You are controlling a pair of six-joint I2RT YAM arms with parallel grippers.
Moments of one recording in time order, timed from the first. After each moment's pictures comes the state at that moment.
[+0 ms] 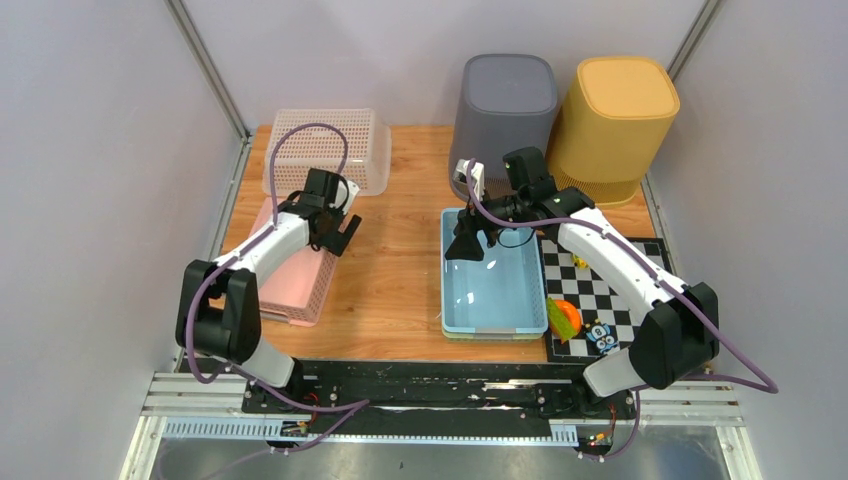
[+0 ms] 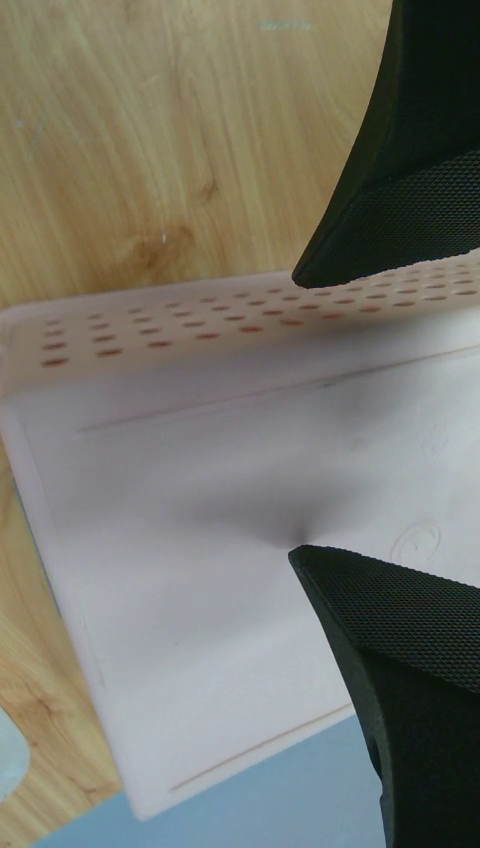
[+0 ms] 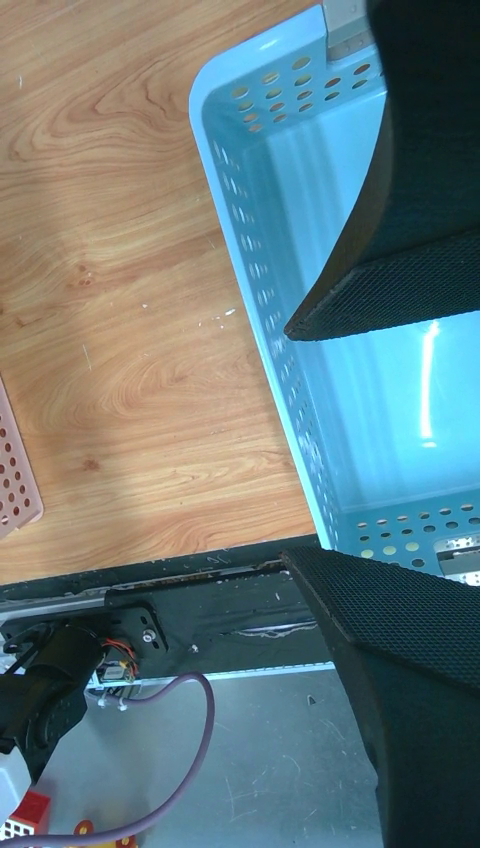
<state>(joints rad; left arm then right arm) -0.23 1.52 1.01 -0.49 -0.22 0.32 0.49 1.44 1.26 -0.57 -0.86 -0.26</state>
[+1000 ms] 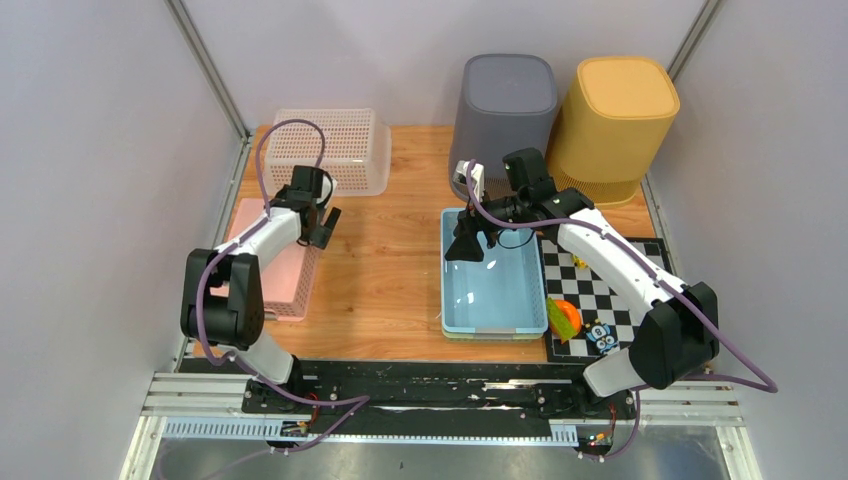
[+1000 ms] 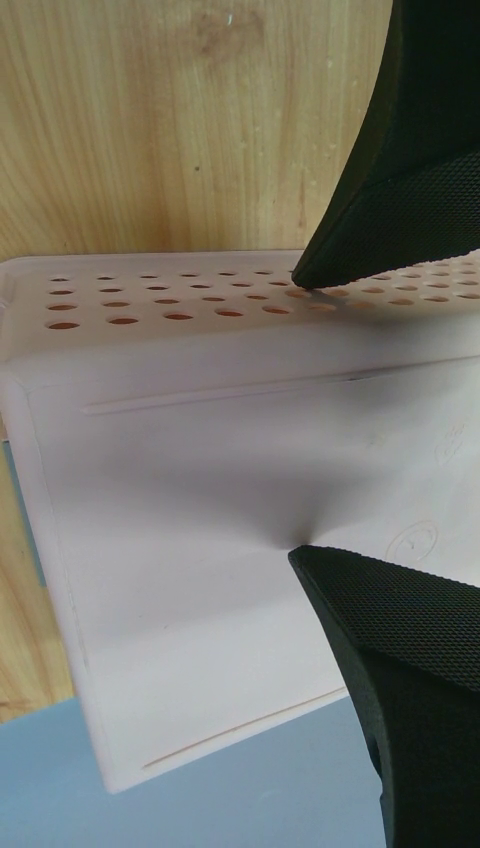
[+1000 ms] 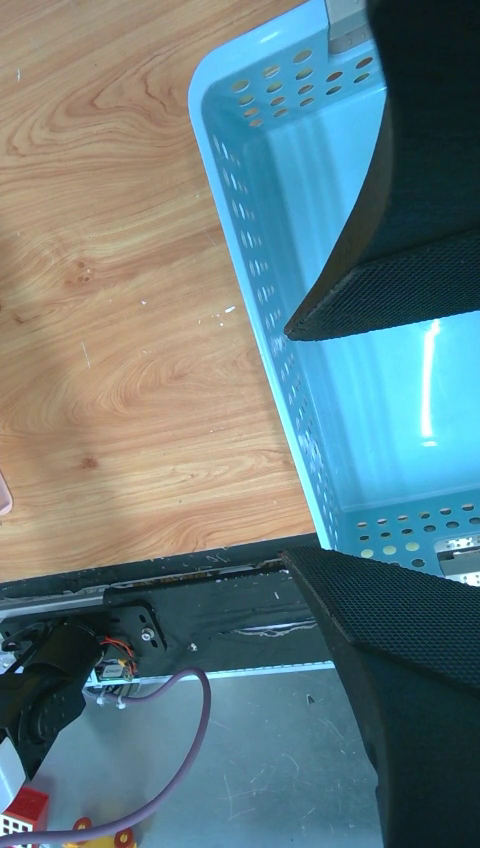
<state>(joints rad) -0.12 1.60 1.02 -0.41 -0.37 0.31 0.49 1.44 1.25 -0.56 -0.87 -0.26</state>
